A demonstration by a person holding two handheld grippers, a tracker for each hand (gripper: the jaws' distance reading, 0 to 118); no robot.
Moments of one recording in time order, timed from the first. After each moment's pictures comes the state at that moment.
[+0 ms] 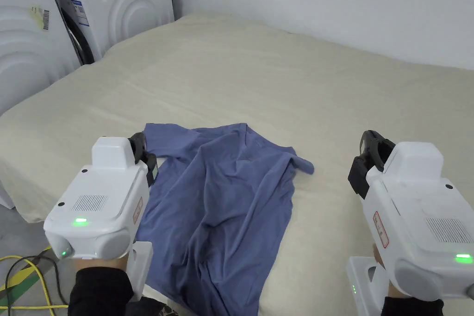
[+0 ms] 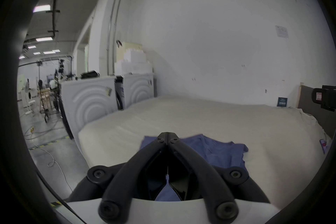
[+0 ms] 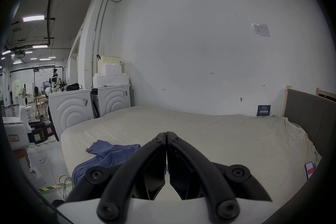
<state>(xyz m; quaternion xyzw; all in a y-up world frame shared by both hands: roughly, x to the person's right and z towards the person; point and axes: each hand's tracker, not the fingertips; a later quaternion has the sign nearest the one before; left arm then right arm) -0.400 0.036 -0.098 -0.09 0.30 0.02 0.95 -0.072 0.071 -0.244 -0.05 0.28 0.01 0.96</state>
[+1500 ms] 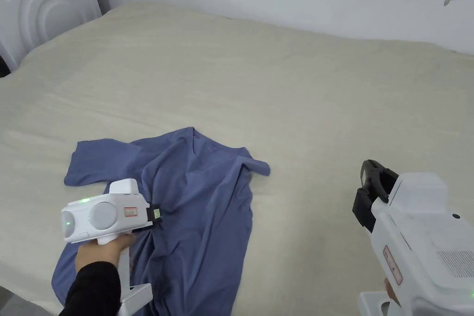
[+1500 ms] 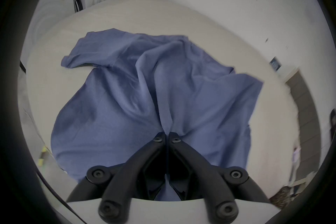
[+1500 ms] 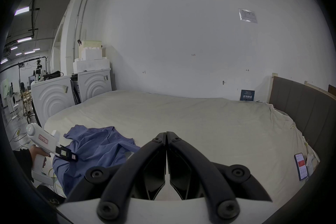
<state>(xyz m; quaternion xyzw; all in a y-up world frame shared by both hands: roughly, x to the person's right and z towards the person) -0.456 -0.075 -0.245 -0.40 0.15 0.27 0.86 -0.022 0.029 -0.287 -0.12 0.22 0.02 0.97</state>
